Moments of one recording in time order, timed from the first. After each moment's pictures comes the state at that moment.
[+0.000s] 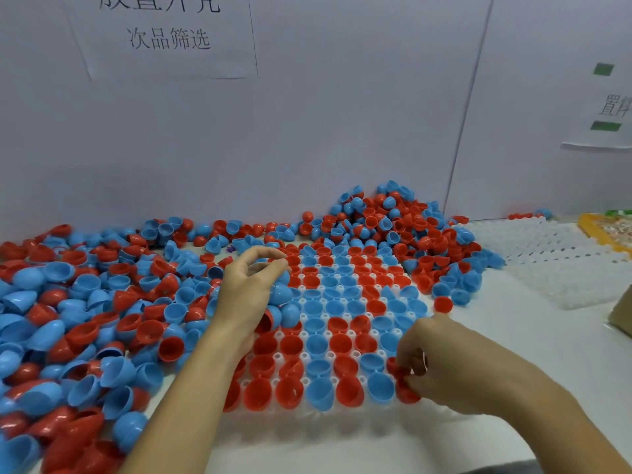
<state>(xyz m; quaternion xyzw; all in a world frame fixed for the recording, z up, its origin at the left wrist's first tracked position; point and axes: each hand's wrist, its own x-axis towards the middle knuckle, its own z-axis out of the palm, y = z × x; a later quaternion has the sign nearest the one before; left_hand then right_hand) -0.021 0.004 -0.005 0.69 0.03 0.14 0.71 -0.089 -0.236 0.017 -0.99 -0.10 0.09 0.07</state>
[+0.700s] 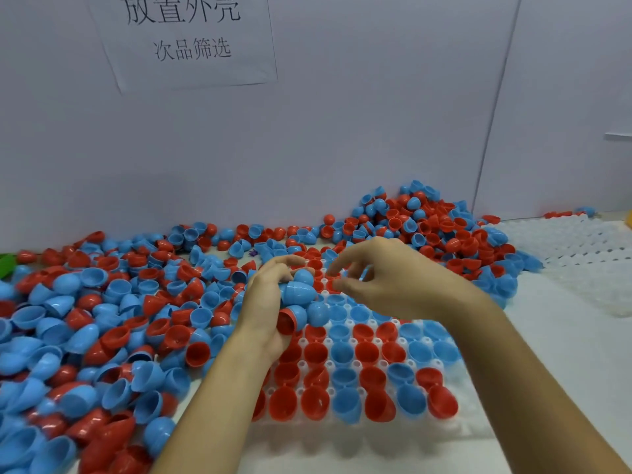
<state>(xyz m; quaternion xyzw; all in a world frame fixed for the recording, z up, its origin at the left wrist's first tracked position) -0.026 0.002 0.003 0.54 0.09 0.03 0.84 -0.024 -0.171 0.060 -0.94 -0.24 -0.02 0.24</state>
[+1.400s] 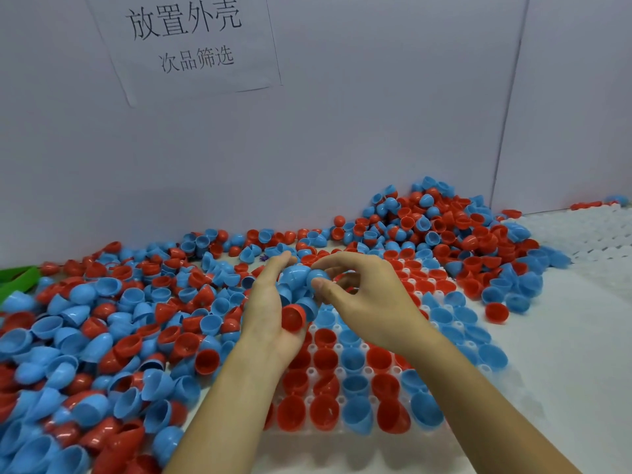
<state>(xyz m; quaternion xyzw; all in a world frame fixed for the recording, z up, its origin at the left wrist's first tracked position) -0.026 0.001 0.008 0.40 0.11 0.02 0.91 -0.017 -0.136 0.009 -0.82 -0.23 -0.11 0.51</state>
